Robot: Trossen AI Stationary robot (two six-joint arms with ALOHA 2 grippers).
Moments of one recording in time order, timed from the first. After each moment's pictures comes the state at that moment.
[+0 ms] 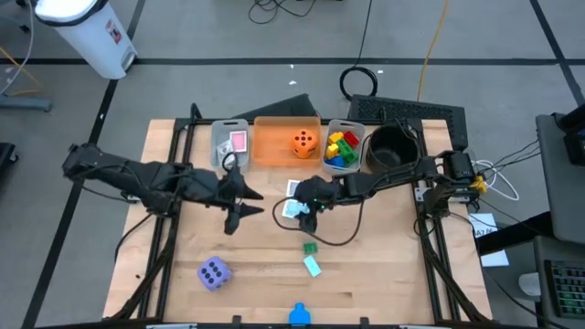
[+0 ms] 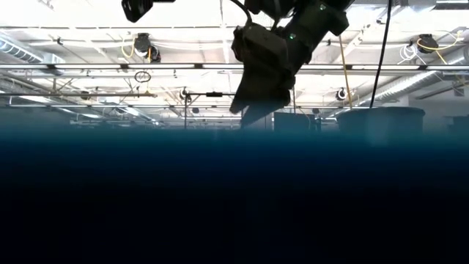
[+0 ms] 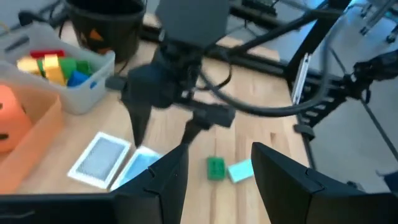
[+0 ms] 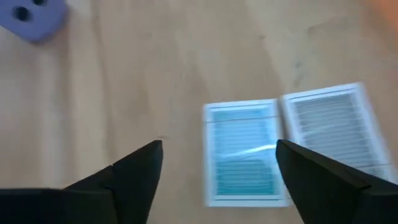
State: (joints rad) left arm -0.23 1.10 1.01 -0.36 -0.15 -0.37; right arm 0.05 1.75 1.19 -0.27 0.02 0.36
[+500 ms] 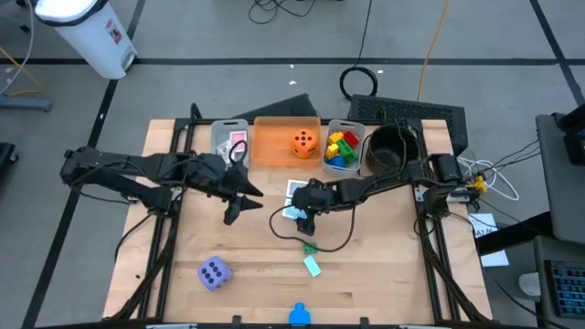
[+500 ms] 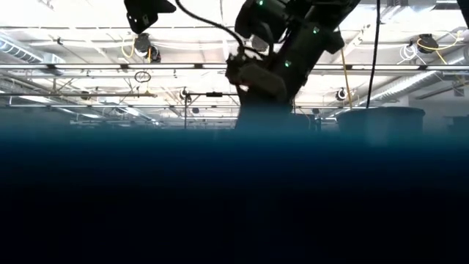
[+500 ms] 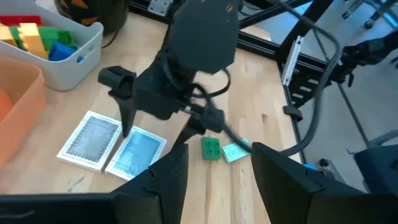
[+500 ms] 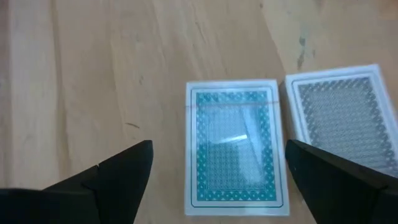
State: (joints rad) left arm -0.08 1.10 1.01 -0.42 0.10 -0.35; right arm 0.07 1.86 1.19 -0.25 0.10 0.30
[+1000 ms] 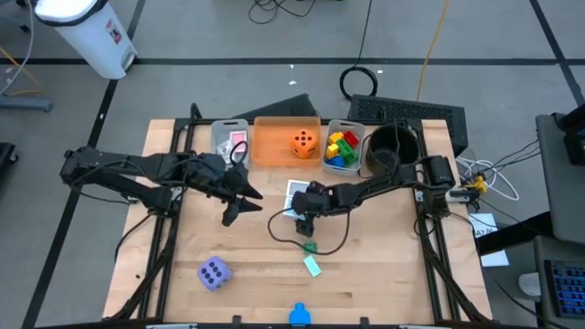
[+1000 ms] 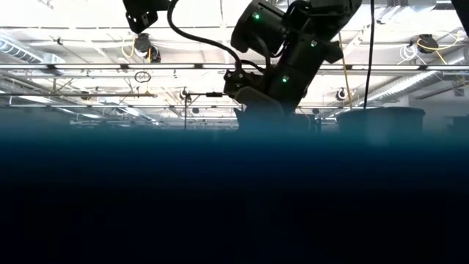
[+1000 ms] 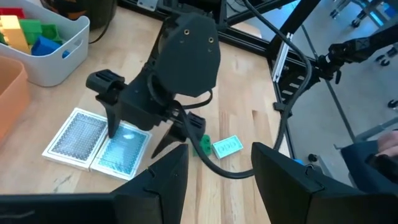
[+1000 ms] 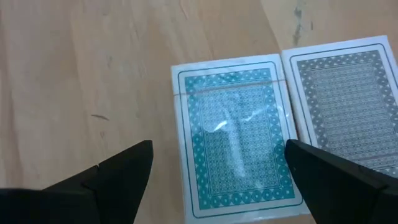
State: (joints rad) left arm -0.07 1.10 1.01 -0.42 0.14 -0.36; right arm 0.08 1.93 1.19 -0.25 0.16 0.33
